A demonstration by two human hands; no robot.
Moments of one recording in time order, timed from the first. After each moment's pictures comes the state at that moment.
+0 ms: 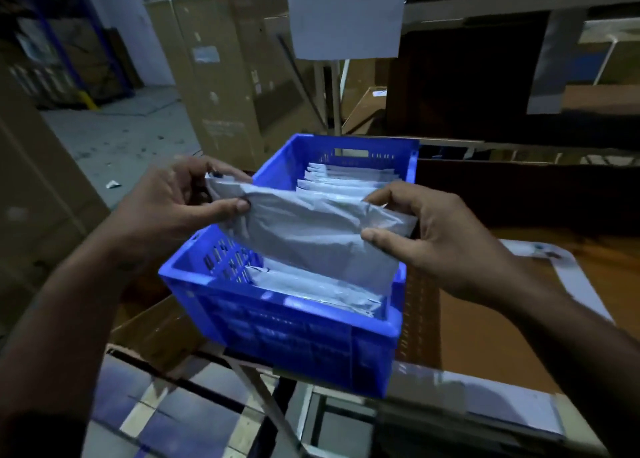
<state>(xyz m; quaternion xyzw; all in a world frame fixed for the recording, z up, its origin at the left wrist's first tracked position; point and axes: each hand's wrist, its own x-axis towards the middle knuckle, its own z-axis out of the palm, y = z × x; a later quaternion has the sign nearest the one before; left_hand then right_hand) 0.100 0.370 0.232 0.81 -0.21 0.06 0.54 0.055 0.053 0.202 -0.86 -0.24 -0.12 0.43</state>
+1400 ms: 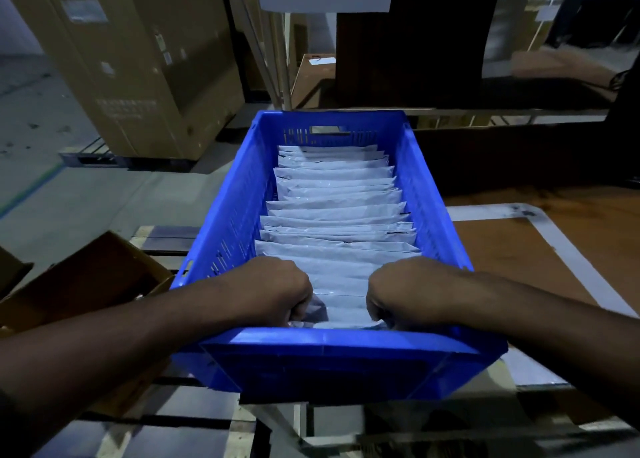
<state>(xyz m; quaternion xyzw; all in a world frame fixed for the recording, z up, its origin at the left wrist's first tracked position) 0.197 0.354 0.114 0.85 -0.50 -0.14 -0.09 0.113 0.149 0.140 -0.95 -0.18 0.25 -0.05</state>
